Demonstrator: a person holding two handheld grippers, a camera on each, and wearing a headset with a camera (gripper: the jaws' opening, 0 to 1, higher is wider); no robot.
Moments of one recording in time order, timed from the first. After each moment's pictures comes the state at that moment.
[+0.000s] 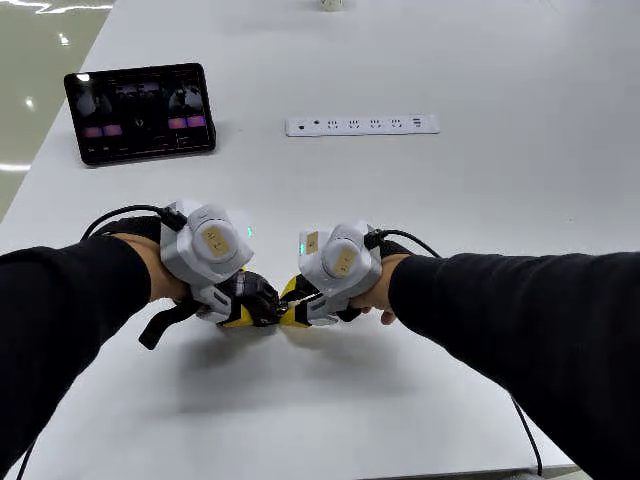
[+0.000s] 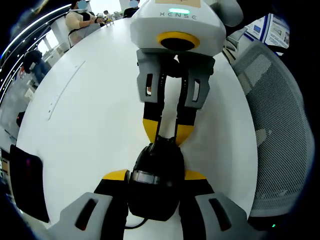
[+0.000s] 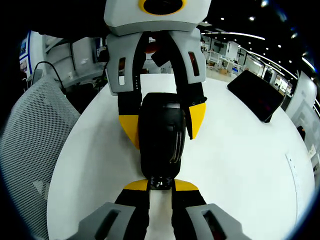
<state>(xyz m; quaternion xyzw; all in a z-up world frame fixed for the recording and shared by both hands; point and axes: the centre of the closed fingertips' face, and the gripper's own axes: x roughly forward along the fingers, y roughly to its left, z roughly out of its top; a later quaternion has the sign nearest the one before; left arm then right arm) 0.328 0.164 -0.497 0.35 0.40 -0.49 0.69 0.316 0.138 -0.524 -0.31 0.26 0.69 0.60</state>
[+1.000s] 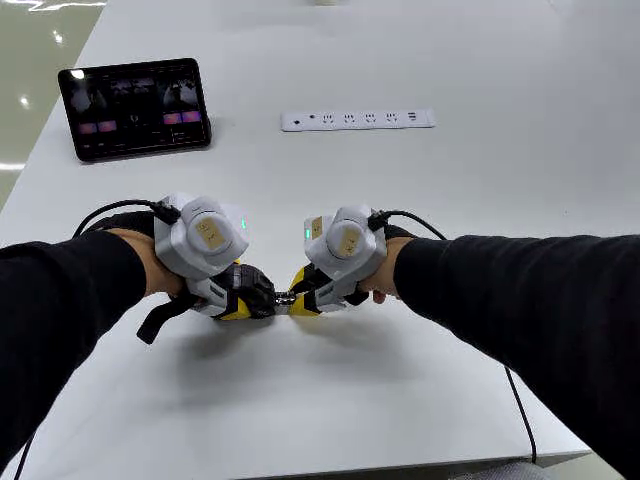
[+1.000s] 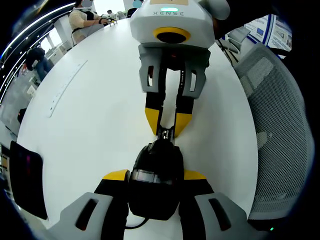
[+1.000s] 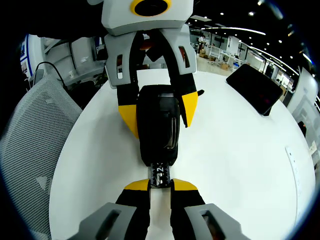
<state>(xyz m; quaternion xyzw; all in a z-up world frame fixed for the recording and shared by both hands) 0.327 0.162 -0.495 0.34 0.40 -0.48 0.70 0.321 0.122 -0.528 -0.32 0.28 0.68 0.59</state>
